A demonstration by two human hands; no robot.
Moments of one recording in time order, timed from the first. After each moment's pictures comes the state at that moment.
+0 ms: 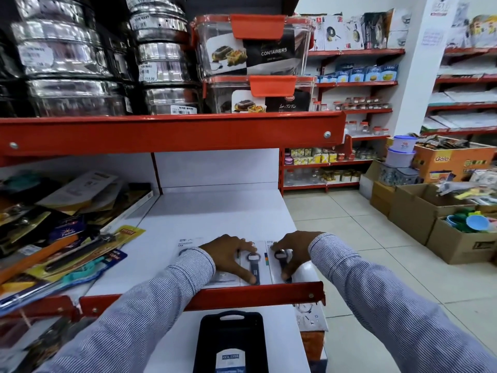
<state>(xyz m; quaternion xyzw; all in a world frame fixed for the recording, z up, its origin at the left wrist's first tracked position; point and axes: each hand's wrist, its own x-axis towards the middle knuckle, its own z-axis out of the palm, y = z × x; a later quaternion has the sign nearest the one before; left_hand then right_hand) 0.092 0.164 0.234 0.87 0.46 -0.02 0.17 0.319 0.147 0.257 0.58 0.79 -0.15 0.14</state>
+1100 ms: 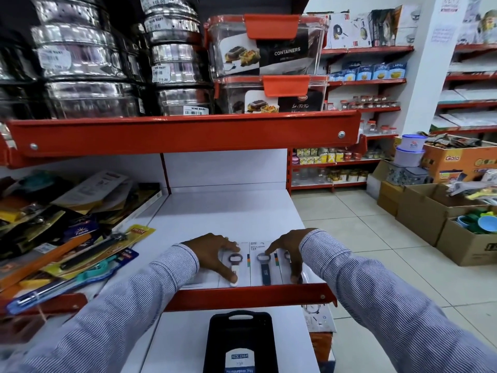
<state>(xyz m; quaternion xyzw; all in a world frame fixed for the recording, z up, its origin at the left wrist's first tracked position) 0.039 0.165 0.246 0.84 0.51 -0.07 0.16 0.281 0.143 0.269 0.57 0.79 -0.09 0.19</state>
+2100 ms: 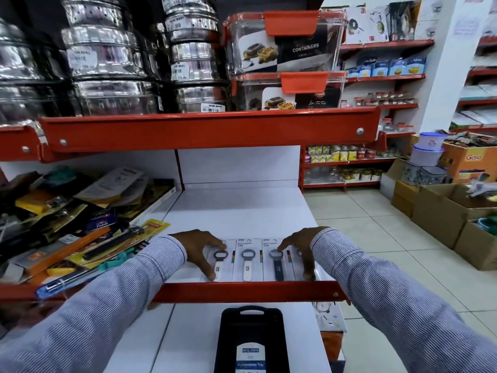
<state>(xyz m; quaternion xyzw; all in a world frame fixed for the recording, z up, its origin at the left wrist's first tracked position) -0.018 0.168 0.258 0.82 0.53 -0.13 0.13 0.271 0.126 0.276 0.57 0.80 -0.09 0.18</state>
